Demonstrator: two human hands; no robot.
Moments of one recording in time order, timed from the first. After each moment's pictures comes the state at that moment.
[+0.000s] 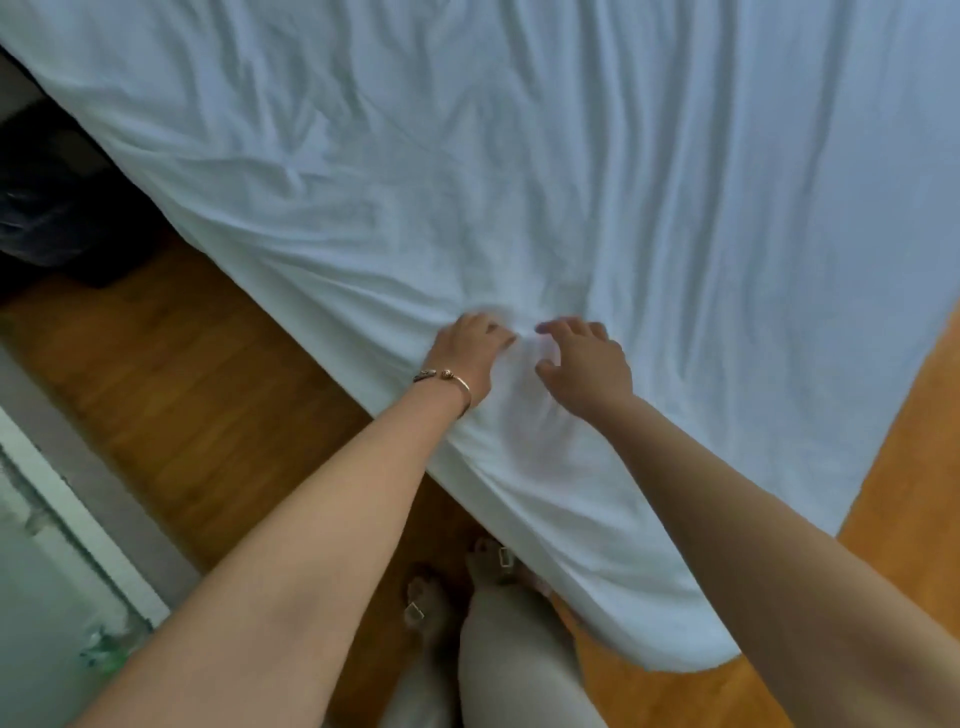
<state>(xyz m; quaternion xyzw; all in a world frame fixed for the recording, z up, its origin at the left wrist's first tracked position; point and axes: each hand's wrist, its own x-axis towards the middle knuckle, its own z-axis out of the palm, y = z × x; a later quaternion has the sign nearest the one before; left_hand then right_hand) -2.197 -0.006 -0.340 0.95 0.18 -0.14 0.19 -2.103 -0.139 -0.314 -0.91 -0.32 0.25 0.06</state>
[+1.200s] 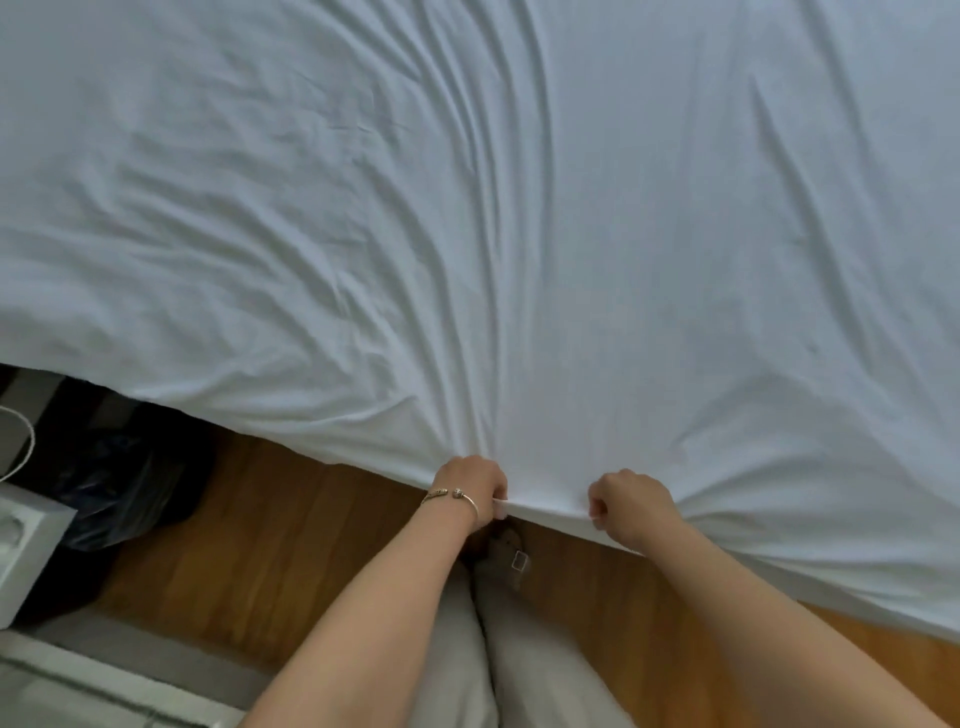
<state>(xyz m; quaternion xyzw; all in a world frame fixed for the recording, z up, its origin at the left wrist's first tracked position) -2.265 0.299 -0.359 0.91 -0.02 -0.40 0.14 -2.231 0.087 -0.340 -0.90 -0.17 0.41 -0.05</state>
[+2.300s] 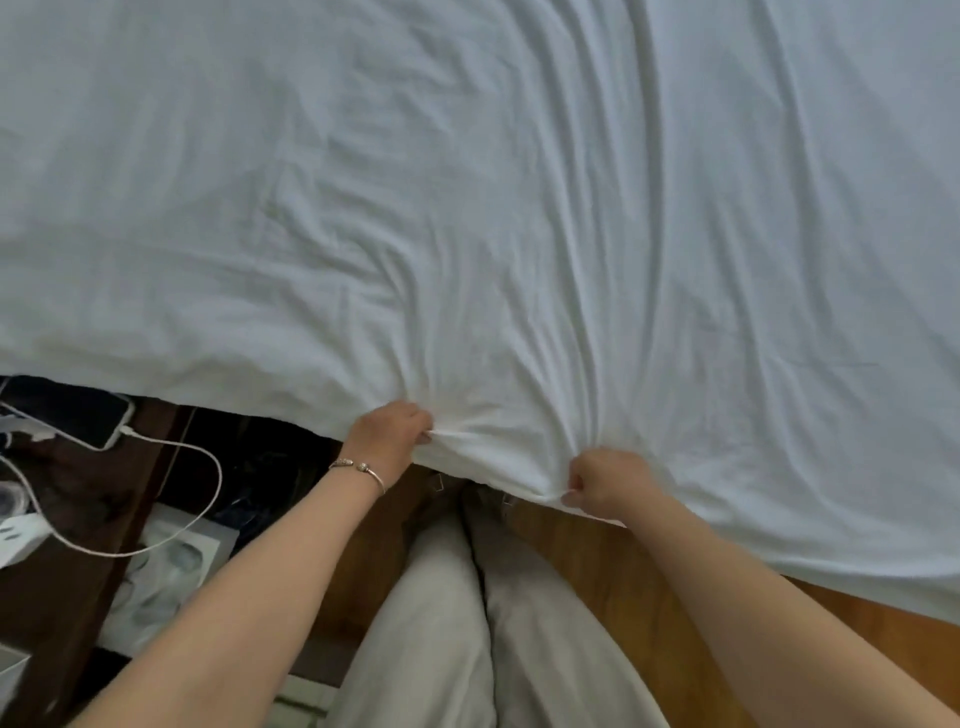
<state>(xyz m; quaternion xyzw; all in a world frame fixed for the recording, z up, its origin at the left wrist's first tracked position) -2.278 0.746 -0.390 0.97 -0.06 -0.14 0.18 -2.213 0.454 -0.361 -0.85 -0.18 0.49 -0.05</state>
